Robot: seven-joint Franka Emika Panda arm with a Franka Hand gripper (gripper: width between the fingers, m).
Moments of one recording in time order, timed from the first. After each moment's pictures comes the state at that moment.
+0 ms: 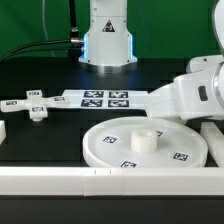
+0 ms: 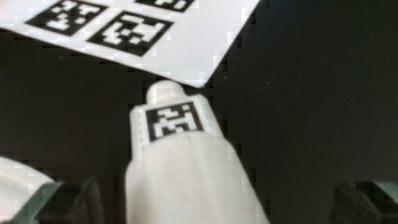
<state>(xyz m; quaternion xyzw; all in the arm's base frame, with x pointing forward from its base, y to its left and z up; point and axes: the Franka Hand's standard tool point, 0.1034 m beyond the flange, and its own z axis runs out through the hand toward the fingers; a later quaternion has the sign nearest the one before) 0.468 0.117 0.023 0.86 0.16 -0.48 0.09</state>
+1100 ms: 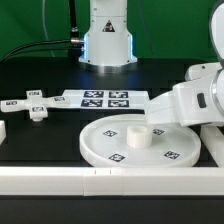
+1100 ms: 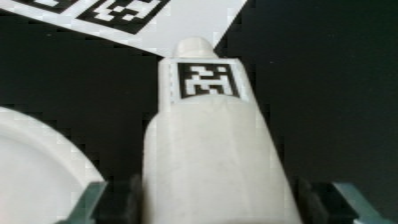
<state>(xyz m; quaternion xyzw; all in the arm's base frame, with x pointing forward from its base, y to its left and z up) 0.467 0.117 0.014 0.86 0.16 -0.47 0.09</state>
